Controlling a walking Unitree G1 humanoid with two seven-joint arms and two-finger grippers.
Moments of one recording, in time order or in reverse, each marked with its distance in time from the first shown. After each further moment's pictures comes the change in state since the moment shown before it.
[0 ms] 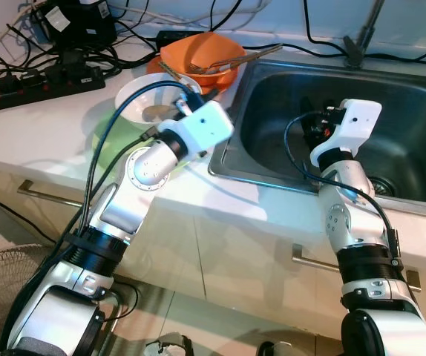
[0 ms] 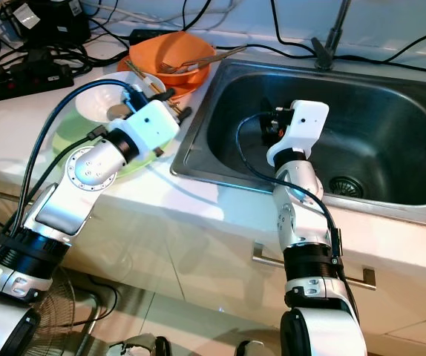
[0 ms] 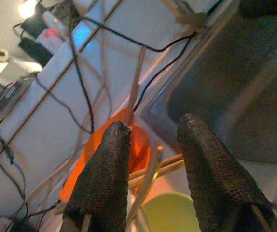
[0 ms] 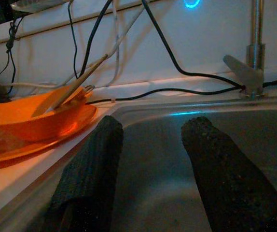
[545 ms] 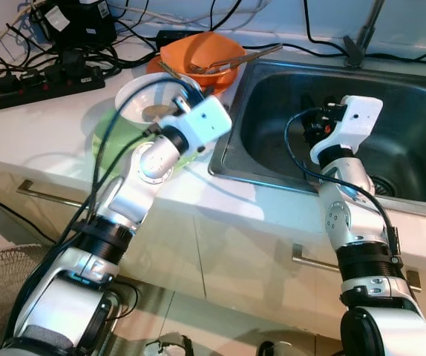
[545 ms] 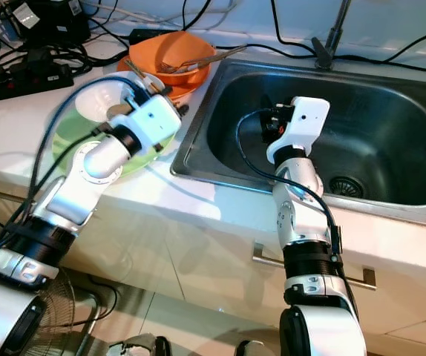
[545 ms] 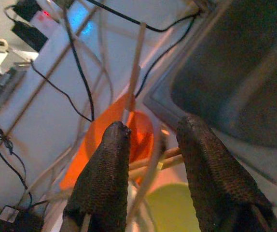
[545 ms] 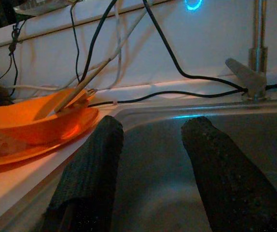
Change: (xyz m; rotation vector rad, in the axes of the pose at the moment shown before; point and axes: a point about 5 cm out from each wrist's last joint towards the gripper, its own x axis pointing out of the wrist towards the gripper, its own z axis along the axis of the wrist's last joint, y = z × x) left arm 0.012 -0.004 -0.013 0.038 0.065 -0.017; right arm 0.002 0.002 0.002 0.003 -0.007 0.004
